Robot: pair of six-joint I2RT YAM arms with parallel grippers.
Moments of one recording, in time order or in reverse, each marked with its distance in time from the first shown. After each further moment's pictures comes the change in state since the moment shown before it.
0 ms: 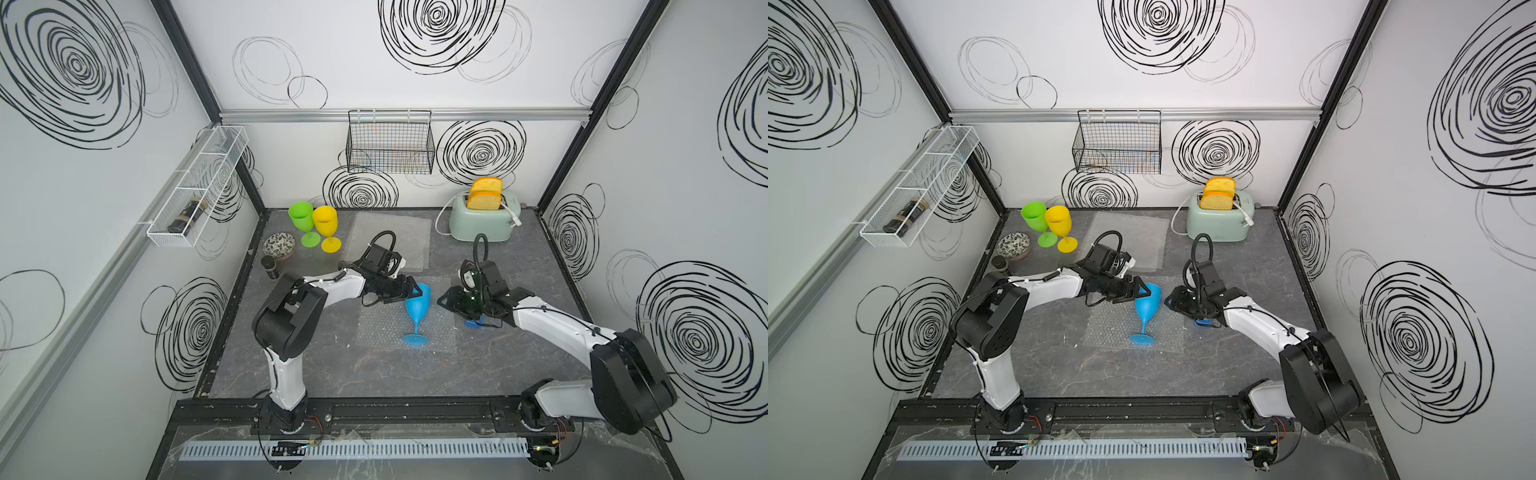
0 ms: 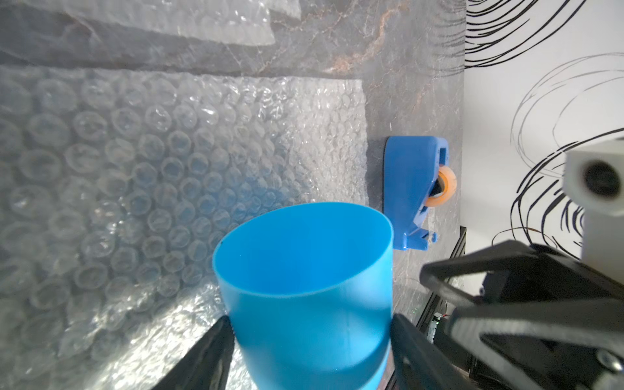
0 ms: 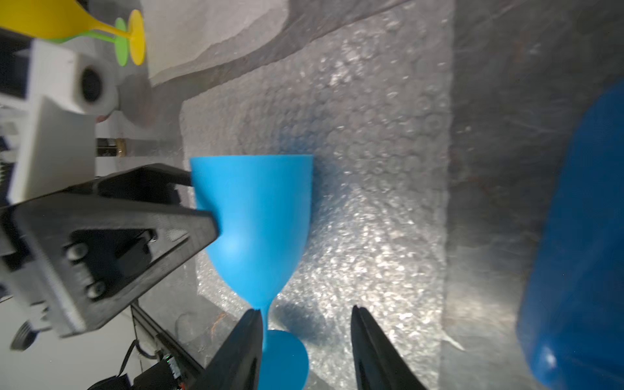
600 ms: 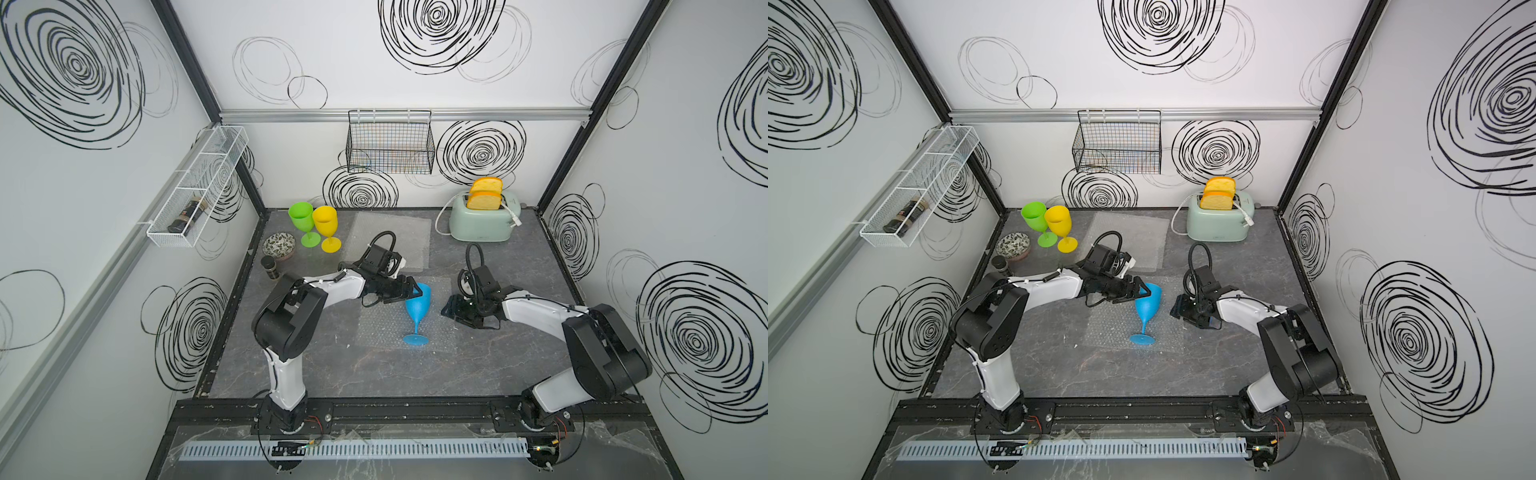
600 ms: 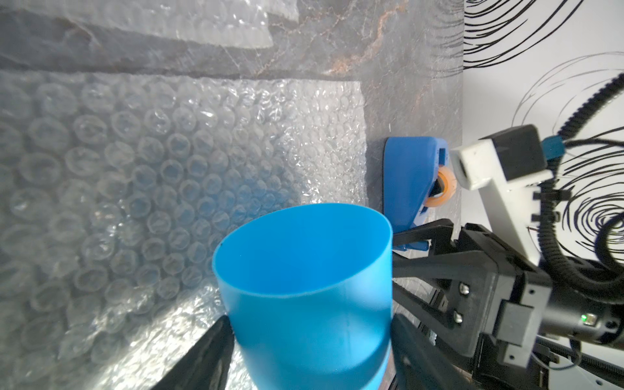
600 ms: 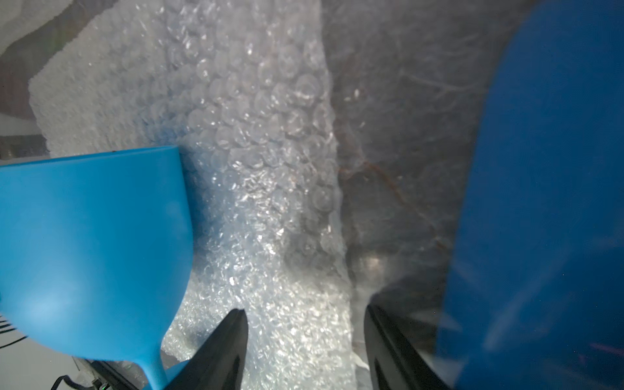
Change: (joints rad) left arm -0.002 -0.003 -0.010 0.017 -0.003 0.000; right arm -0.014 0.146 -0.014 0.003 0.021 -0.039
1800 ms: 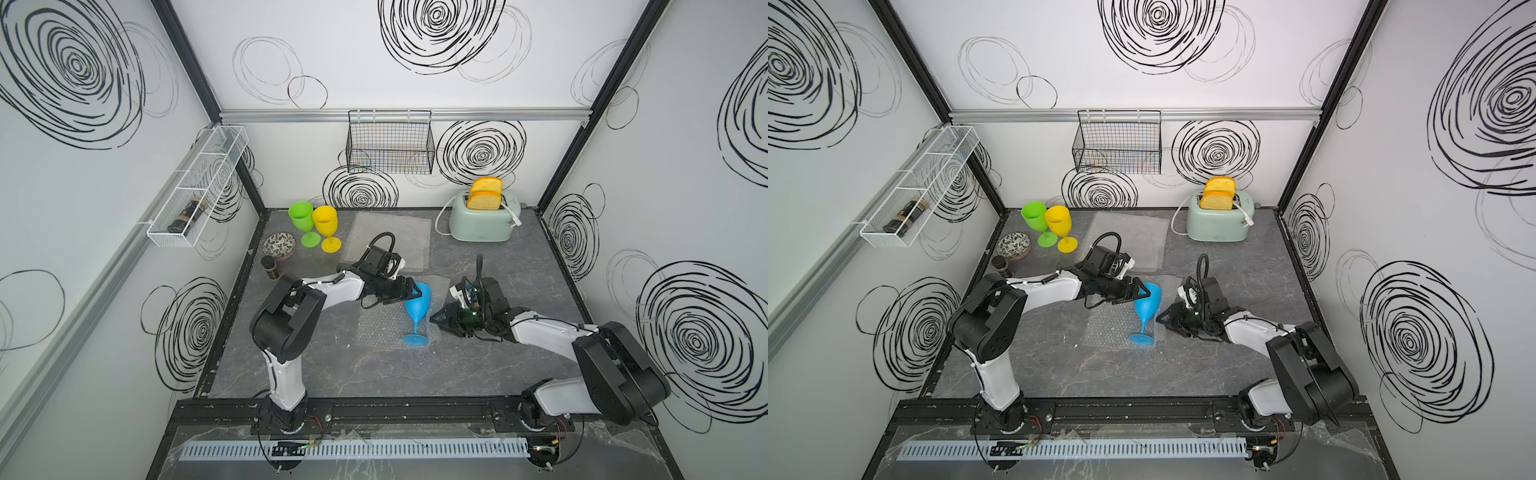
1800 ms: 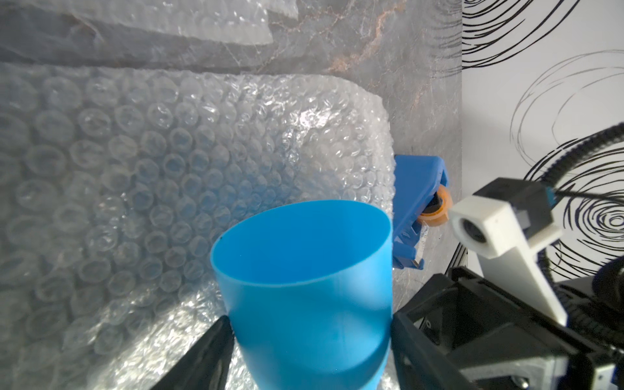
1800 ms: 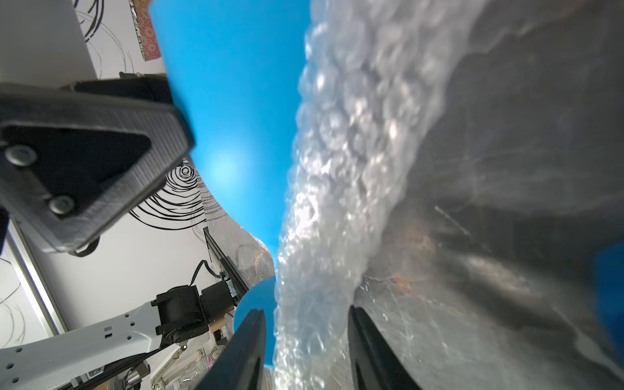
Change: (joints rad) left arm 0.000 -0.018 -0.028 0.019 -0.005 0.000; right arm 0.029 -0.149 -0.241 0.363 -0.385 0.185
